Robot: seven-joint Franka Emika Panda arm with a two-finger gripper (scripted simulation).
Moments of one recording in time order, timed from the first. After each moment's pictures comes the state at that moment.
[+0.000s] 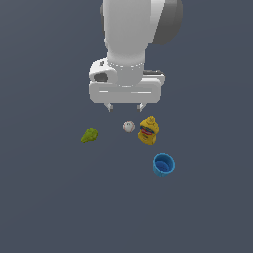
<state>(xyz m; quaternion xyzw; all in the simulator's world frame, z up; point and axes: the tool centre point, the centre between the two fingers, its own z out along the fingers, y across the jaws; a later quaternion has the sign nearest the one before) -0.005 -0.005 0.313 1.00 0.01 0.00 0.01</state>
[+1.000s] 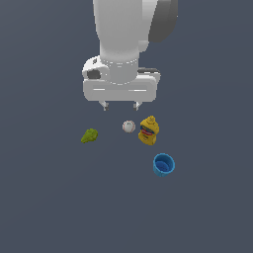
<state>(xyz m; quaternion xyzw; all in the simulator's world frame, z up) -0.003 -0.018 0.320 1.00 0.00 0.00 0.01</state>
